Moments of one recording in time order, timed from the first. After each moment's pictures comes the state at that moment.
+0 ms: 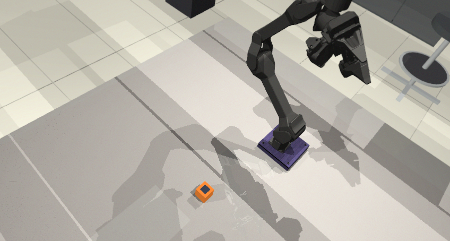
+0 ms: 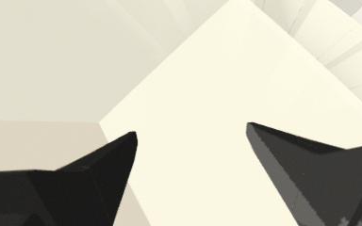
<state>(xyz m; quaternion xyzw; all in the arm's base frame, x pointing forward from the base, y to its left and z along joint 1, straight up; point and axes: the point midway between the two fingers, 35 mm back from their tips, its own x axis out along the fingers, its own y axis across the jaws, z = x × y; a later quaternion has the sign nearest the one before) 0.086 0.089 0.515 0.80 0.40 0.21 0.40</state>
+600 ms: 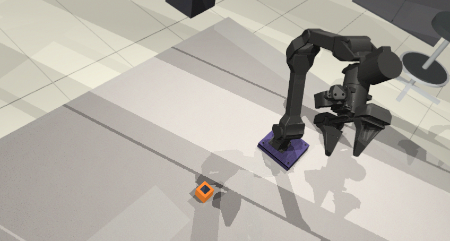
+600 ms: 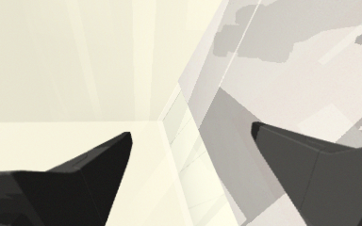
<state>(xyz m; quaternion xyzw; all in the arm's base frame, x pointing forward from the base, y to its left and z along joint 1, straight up) 0.199 0.159 0.413 0.53 0.31 0.05 0.79</state>
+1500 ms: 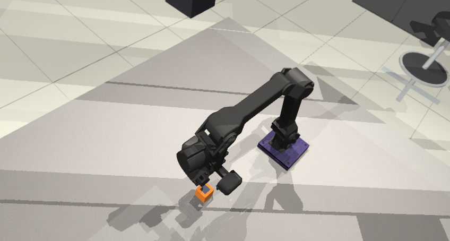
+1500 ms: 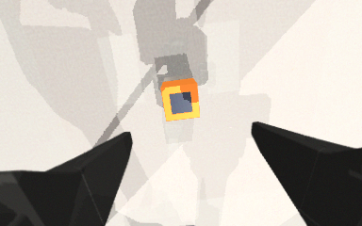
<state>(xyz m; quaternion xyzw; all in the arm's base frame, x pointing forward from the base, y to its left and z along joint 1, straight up) 0.331 -0.074 0.130 0.02 0.69 -0.04 0.73</state>
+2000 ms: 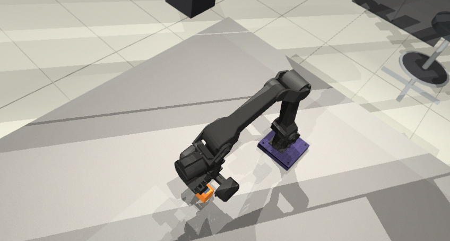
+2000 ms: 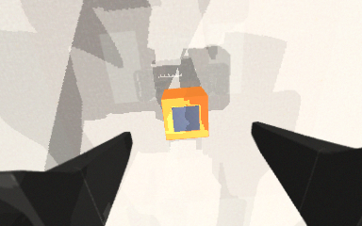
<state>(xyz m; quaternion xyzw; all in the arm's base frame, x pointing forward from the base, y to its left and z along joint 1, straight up) 0.335 -0.072 0.087 0.01 0.69 -0.02 0.72</state>
